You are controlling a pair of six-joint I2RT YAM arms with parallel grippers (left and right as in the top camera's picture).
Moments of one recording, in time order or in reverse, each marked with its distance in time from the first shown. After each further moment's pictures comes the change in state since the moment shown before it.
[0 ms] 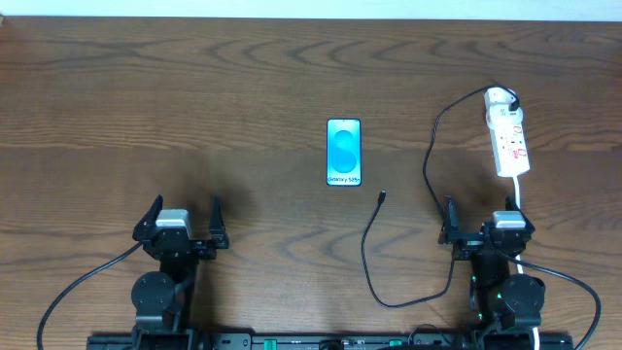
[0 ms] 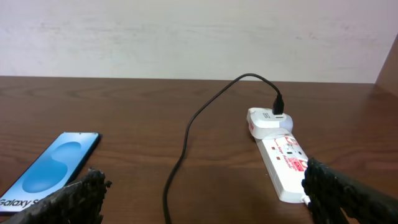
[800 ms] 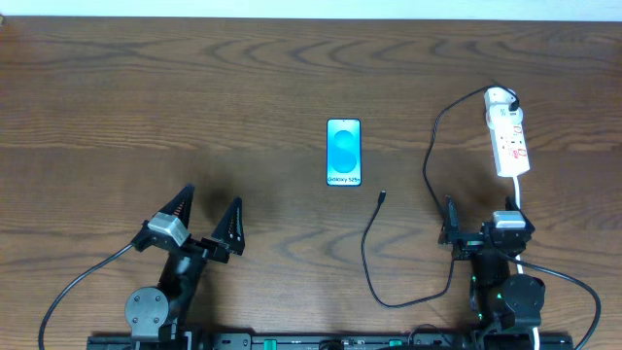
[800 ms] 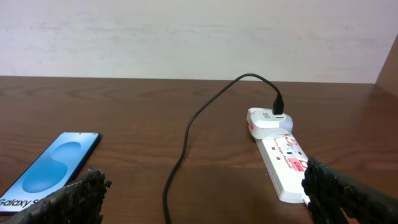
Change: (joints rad) left arm 0.000 0.003 -0.008 0.262 0.309 -0.377; right arm 0.000 0.000 0.000 0.000 0.000 0.000
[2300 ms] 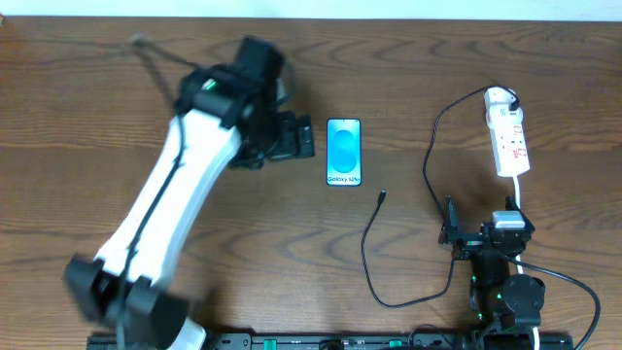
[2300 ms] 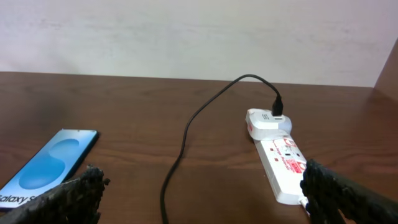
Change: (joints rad) left arm -0.381 1.712 1.738 -1.509 -0.119 -0.078; right arm 0.000 -0.001 -0.002 0.001 0.000 -0.003
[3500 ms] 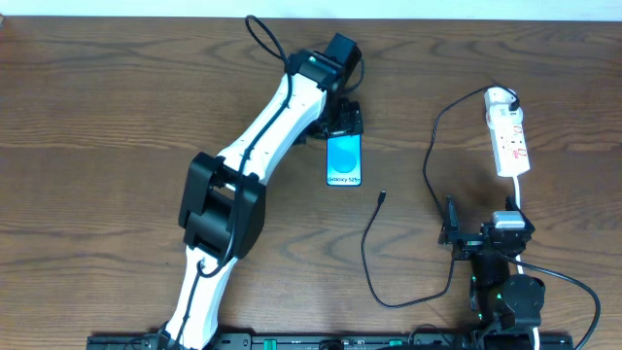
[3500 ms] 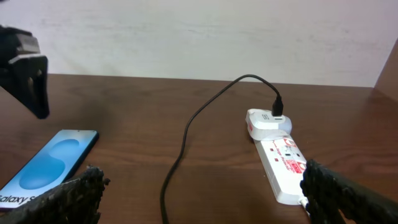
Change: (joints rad) left arm -0.124 0.548 0.303 0.180 -0.109 -0.165; right arm 0.000 -0.001 0.000 0.000 0.000 0.000
